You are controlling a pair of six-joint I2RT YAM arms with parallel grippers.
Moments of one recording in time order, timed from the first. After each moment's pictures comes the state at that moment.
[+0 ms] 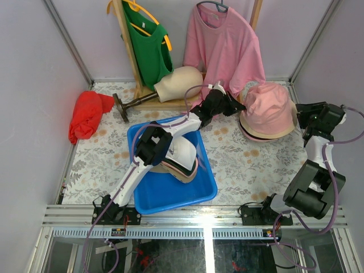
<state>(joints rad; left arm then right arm) -0.73 2.53 2.07 0.25 0.22 -1.13 -0.54 1.38 0.89 0.06 -0.26 0.98</state>
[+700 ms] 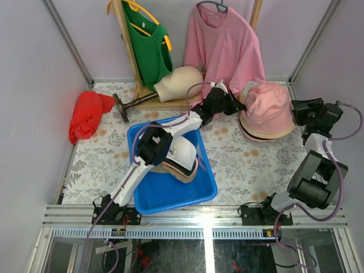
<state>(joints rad) -0.73 2.55 2.15 0.18 0.25 -1.05 -0.54 1.47 0.89 0.22 -0.39 0.97</state>
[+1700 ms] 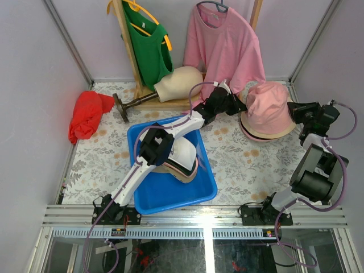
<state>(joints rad) -0.74 2.60 2.25 0.11 0.26 -1.02 -0.53 1.56 0.85 0.43 -0.52 1.05</state>
